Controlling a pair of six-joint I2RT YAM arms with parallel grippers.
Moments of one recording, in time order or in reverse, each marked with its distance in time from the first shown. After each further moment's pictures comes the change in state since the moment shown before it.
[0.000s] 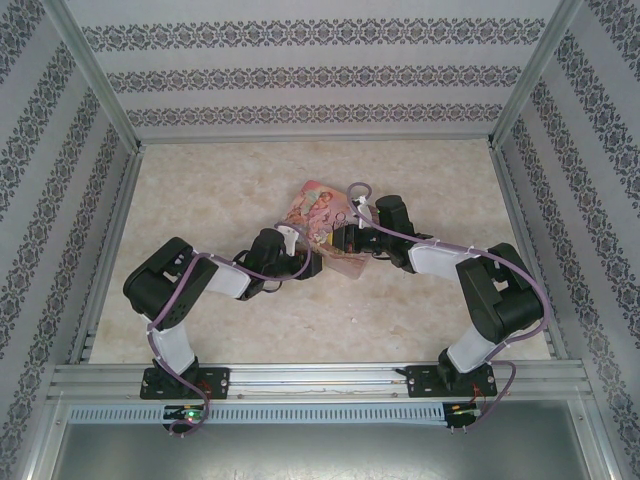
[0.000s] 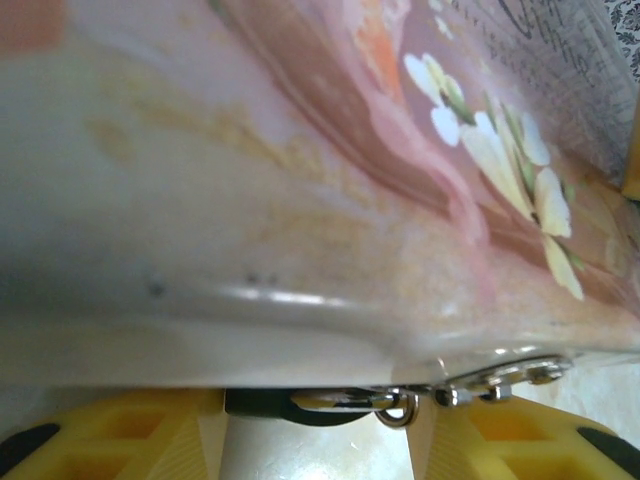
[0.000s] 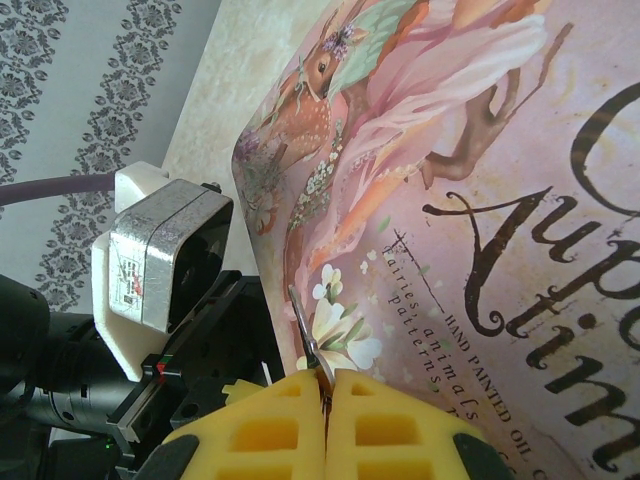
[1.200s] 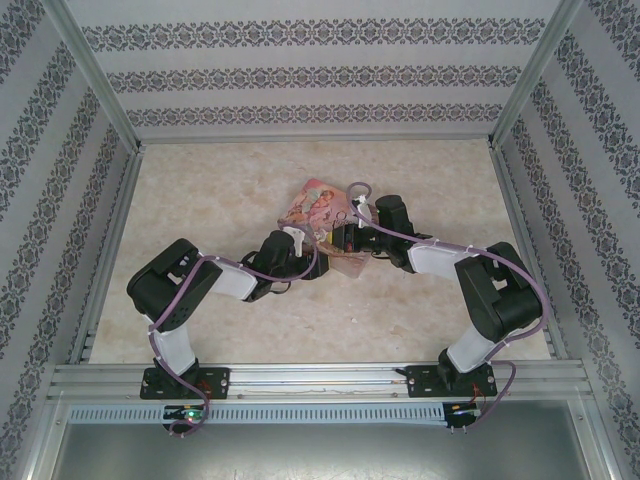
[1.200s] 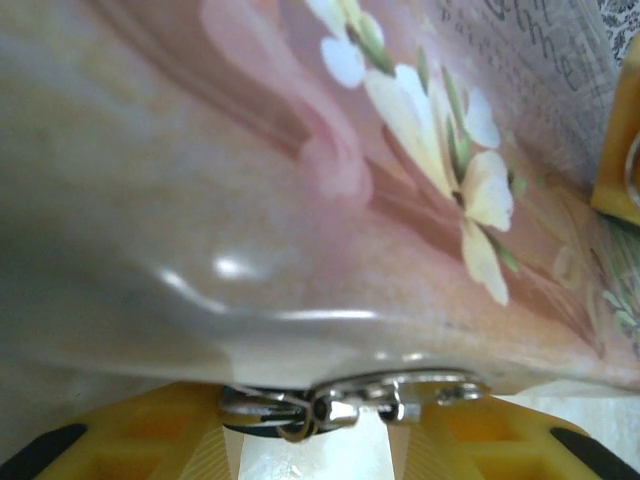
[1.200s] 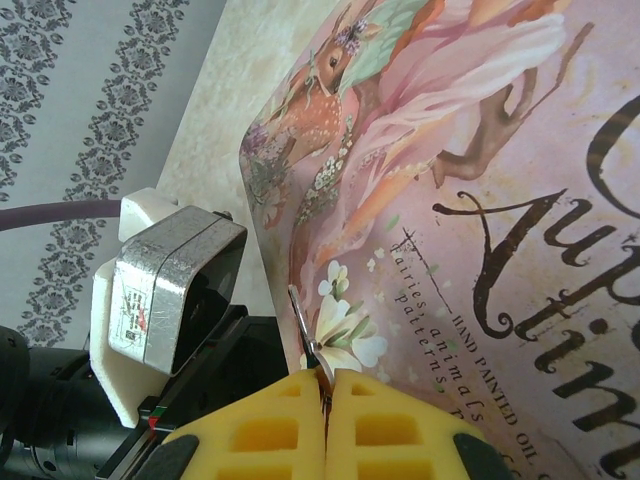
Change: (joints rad) left arm -0.060 0.005 0.033 -0.023 -0.085 -0.120; right arm 0.000 0.010 0.000 0.025 0.005 0.000
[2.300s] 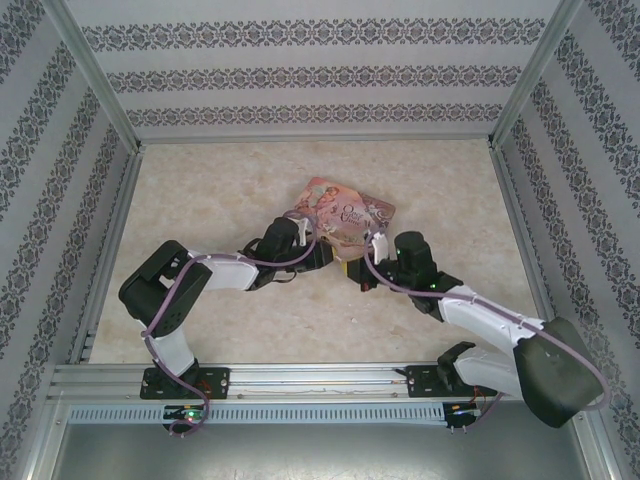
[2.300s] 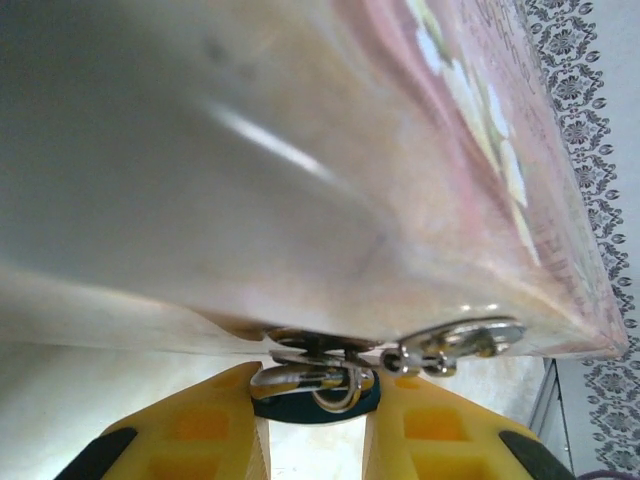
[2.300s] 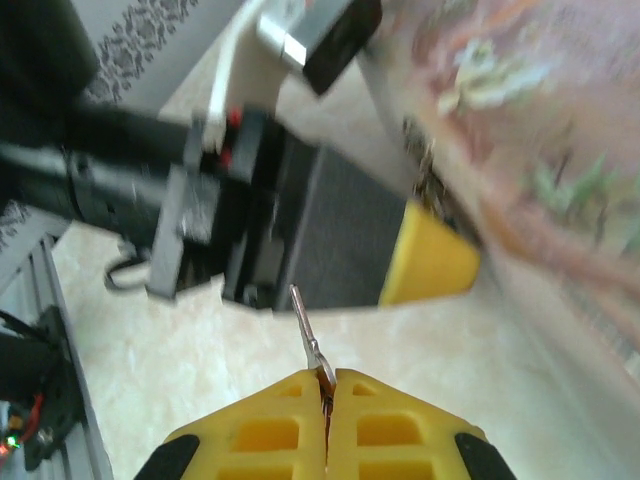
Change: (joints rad) left arm 0.002 -0.056 0.126 -0.196 0.124 -0.196; right arm 0.112 -0.518 -0.341 -0.100 0.179 -0.200
